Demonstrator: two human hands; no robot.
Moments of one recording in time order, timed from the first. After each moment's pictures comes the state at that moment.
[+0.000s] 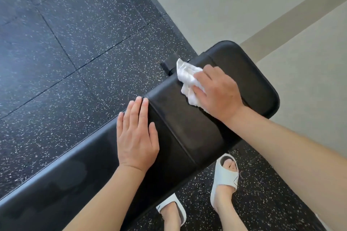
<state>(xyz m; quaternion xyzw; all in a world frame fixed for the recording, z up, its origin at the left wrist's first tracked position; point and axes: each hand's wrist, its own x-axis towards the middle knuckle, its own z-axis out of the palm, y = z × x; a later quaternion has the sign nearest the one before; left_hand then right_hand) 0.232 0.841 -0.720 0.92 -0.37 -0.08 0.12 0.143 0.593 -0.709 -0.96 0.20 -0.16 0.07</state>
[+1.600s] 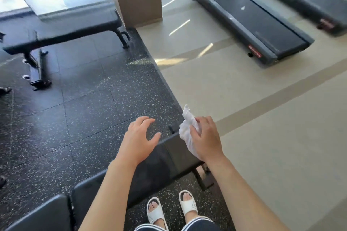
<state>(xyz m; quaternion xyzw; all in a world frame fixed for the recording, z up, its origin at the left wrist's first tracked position) 0.227 0.868 -0.183 0.90 -0.32 -0.18 0.25 0.077 0.677 -0.206 -0.86 0.34 -0.16 0.34</state>
